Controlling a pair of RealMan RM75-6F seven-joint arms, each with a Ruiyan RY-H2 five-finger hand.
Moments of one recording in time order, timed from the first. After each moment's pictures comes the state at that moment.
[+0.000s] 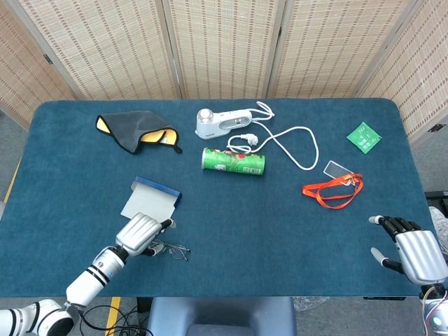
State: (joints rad) left arm -0.70 -1.33 0.04 -1.74 1.30 1.00 0.36; right arm 0.07 -1.03 0.01 -1.66 -1.62 1.51 -0.02
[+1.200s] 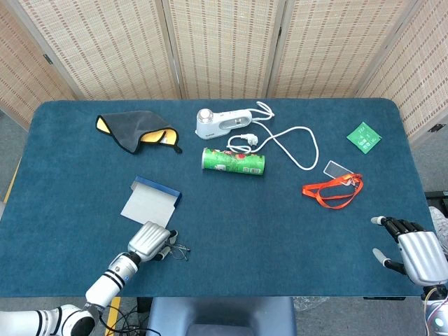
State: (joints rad) left arm -0.67 -1.50 0.02 -1.62 1.19 0.96 0.50; right arm 0.06 -1.03 0.01 -1.65 -1.62 1.51 -0.01
